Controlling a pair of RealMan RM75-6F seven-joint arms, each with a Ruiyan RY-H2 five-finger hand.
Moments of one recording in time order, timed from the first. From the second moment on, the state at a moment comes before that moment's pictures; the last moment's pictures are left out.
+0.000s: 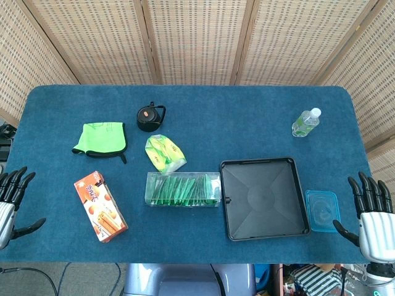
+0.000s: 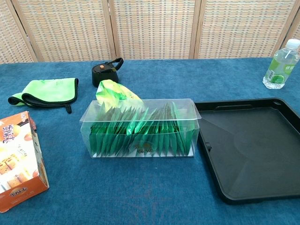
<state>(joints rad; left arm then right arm) -0.06 -1.06 0.00 -1.67 1.63 1.59 0.00 -0.01 -1.15 0.10 -1.74 -1.62 1.70 -0.21</state>
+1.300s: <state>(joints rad) -0.11 -1.10 -0.07 -1.62 1.48 1.48 0.04 0.79 -1.32 0.27 -1.81 -1.24 0.77 -0.26</state>
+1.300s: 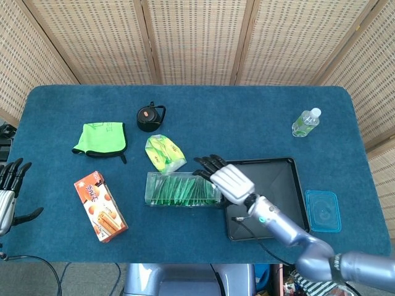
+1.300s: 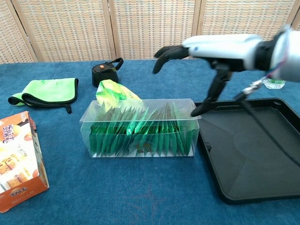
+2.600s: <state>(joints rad) -0.11 -1.09 -0.08 -1.62 1.45 1.47 0.01 0.96 -1.56 0.19 -1.67 -1.00 0.91 -0.51</state>
